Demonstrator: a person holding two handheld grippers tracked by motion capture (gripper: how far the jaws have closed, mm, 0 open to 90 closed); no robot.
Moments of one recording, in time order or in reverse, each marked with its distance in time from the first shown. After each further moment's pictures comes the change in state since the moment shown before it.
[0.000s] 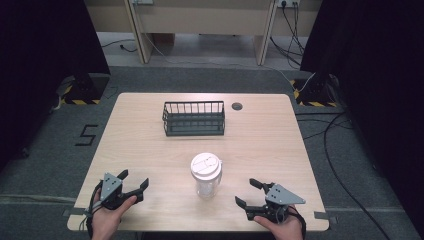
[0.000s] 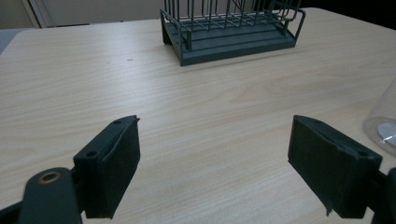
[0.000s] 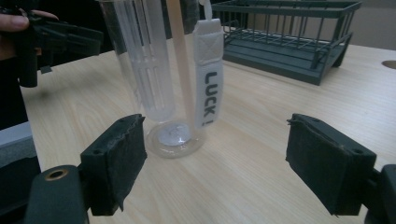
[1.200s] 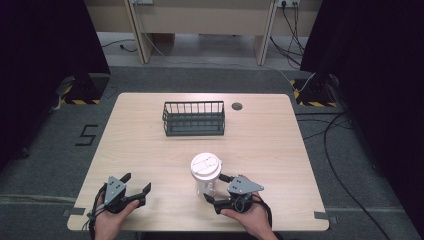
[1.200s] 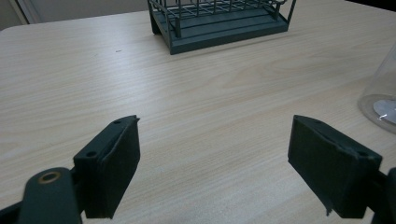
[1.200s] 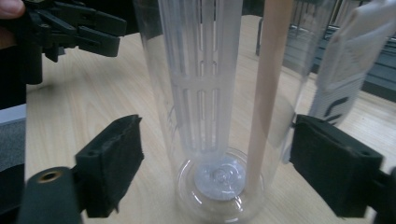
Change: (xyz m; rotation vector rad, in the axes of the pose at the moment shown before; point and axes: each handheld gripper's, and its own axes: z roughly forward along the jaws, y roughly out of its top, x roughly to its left) left arm -0.005 -0.007 0.001 0.016 -0.022 0.038; right arm 0.032 0.014 0.085 0.075 0.098 -0.068
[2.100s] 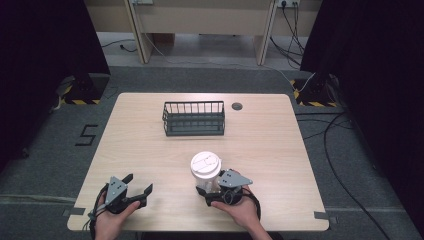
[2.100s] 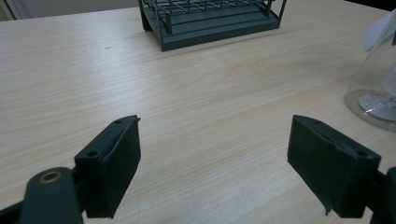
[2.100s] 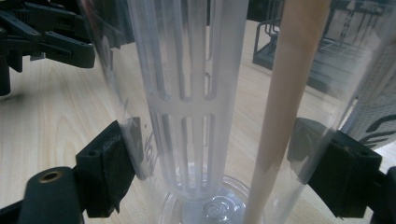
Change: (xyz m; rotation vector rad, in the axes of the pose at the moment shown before) left arm -0.001 -0.002 0.001 0.007 -0.029 -0.001; right arm -0.006 0.002 0.034 -0.025 -0.020 -0.016
